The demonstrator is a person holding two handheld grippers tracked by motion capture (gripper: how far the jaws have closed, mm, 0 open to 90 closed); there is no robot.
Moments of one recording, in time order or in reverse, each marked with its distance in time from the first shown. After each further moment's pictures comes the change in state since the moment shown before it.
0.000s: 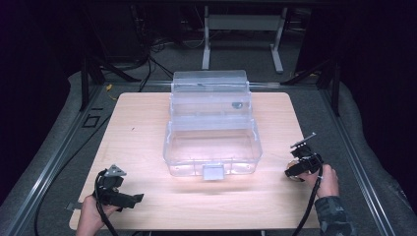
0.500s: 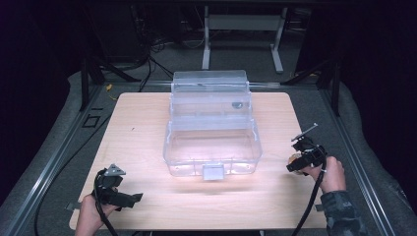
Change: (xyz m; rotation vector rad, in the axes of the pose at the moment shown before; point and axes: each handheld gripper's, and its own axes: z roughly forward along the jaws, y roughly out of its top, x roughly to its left) left arm 0.001 0.003 -0.002 0.011 0.014 0.017; right arm 0.002 0.016 -0.040 0.000 0.021 -0.077
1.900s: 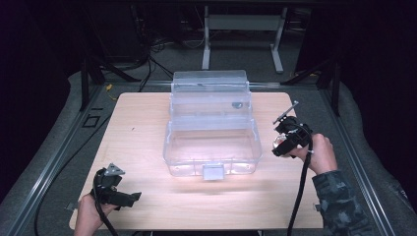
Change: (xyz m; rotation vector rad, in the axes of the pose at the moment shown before) left arm 0.000 0.000 -0.002 0.008 0.052 -0.006; right arm 0.044 0.062 -0.060 -0.054 -0.004 -0.198
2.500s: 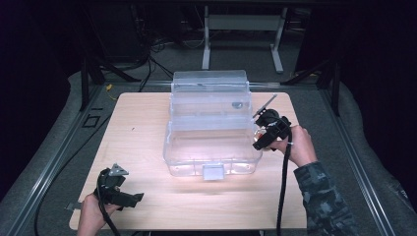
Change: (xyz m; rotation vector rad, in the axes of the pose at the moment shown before) left arm -0.006 0.003 0.005 0.008 -0.003 0.017; right arm 0.028 0.046 0.005 -0.043 0.074 -0.068
